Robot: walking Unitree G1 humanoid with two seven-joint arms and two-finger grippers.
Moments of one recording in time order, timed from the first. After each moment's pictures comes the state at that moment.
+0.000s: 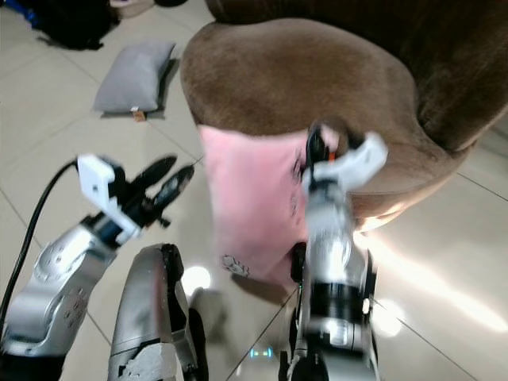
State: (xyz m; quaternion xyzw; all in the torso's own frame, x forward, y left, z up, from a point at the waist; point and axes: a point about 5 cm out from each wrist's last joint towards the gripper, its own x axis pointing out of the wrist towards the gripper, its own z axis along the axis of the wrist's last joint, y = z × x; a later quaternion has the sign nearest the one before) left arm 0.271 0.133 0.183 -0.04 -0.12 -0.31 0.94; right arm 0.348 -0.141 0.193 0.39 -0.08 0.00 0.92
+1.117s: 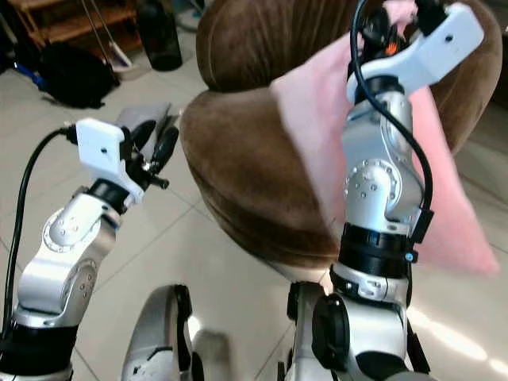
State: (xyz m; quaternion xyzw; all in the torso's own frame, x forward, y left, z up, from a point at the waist) left arm 0.293 0.136 0.204 0.04 -0.12 -0.17 0.98; right arm 0.339 -0.167 0.312 0.30 -0.23 -0.02 0.93
